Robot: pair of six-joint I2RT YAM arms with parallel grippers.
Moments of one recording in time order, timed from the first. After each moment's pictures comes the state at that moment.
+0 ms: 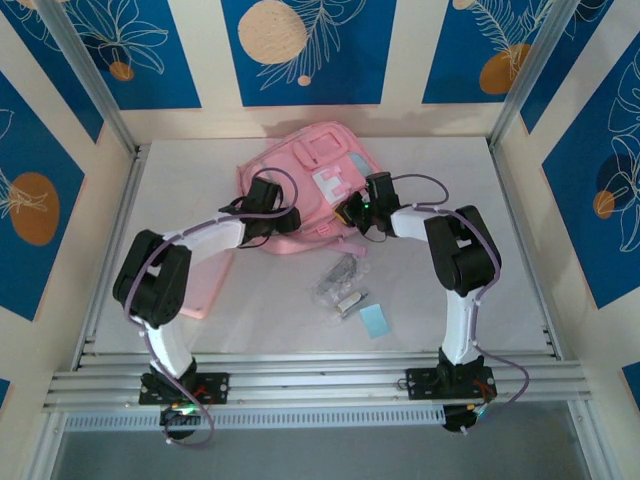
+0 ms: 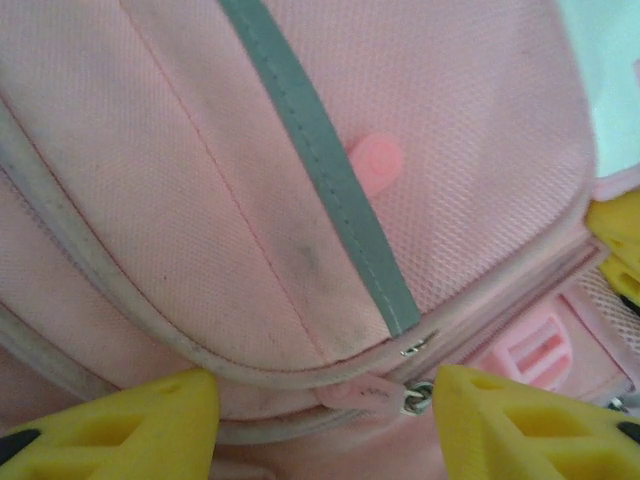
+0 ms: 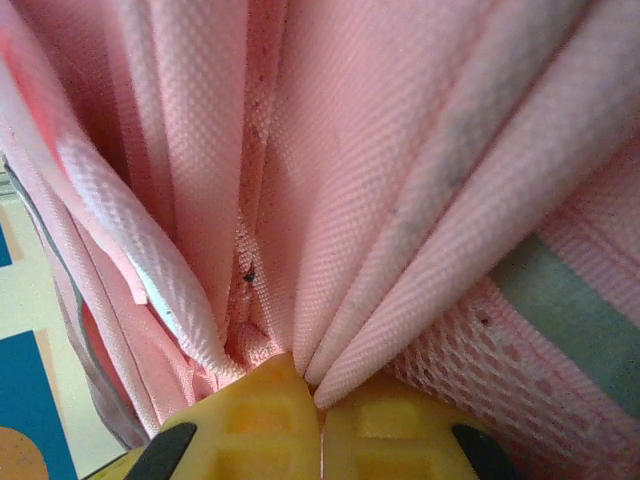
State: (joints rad) left arm -0.49 1.82 1.16 -0.21 0.06 -0.58; right arm 0.35 2.01 1.16 0.11 -0.43 1.13
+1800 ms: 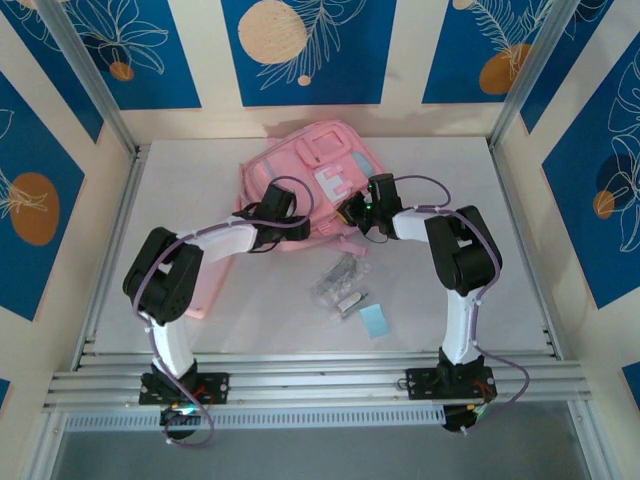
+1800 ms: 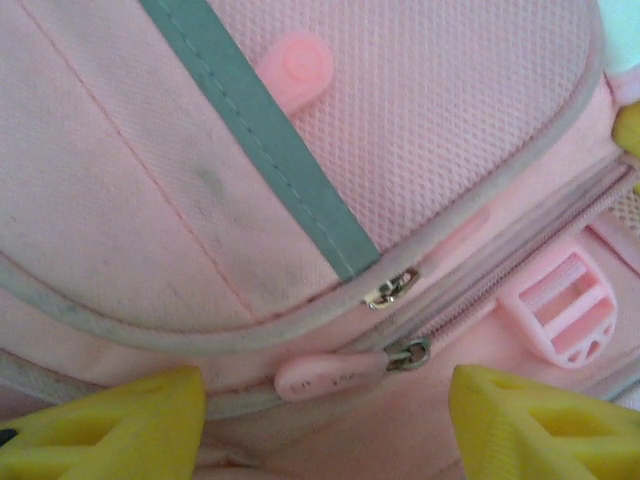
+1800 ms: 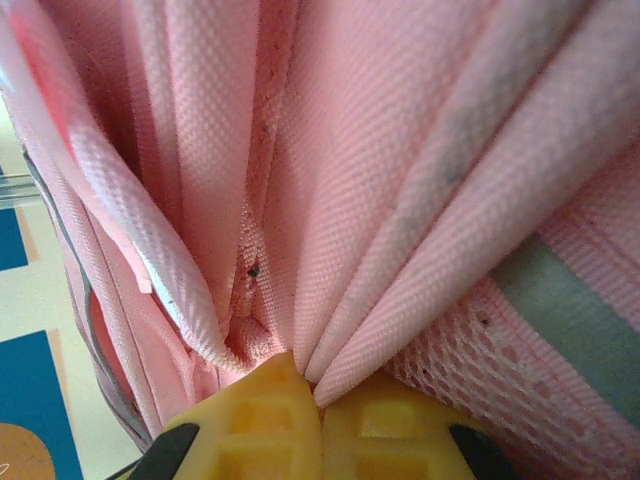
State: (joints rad) left arm -0.55 1.85 1.17 -0.19 -0.03 -0.46; right arm 0.34 2.01 1.13 0.18 -0.44 1.13
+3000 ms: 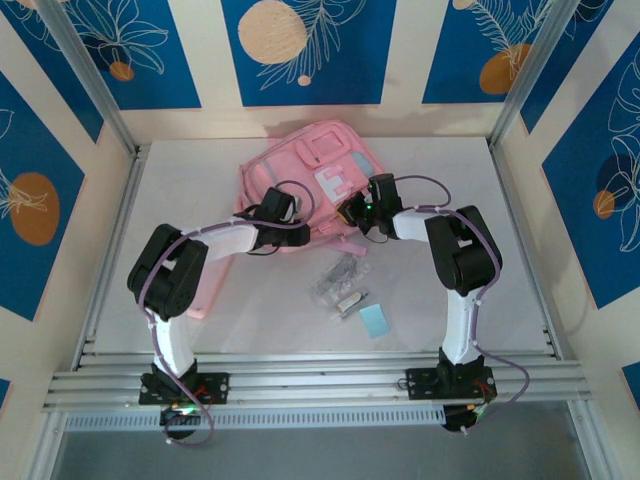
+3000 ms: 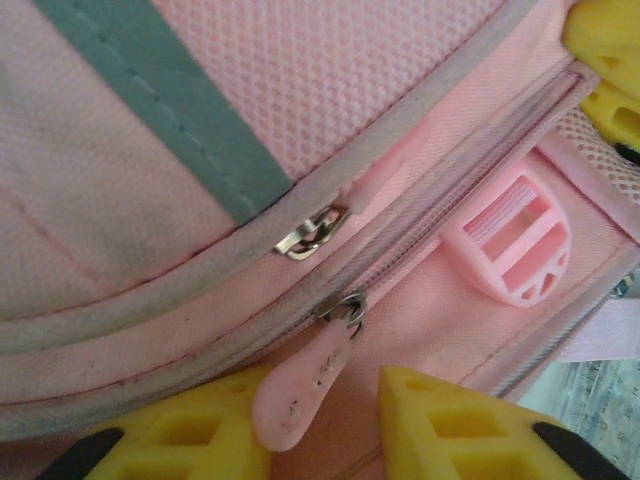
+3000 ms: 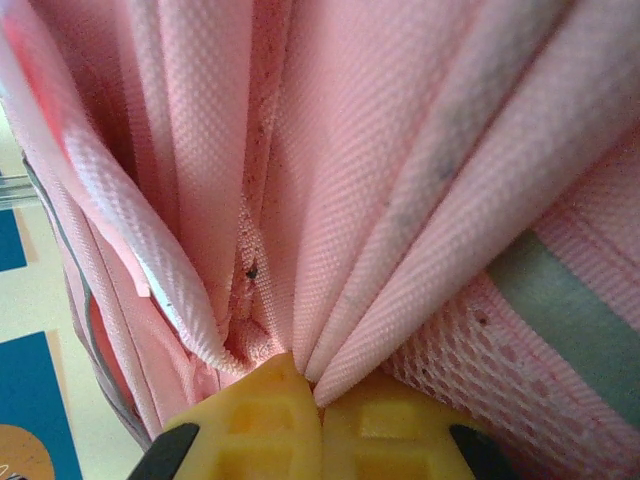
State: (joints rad) left arm -0.55 1.89 1.16 -0.19 0.17 -0.45; right arm 0.34 2.01 1.13 0.18 -0.44 1.13
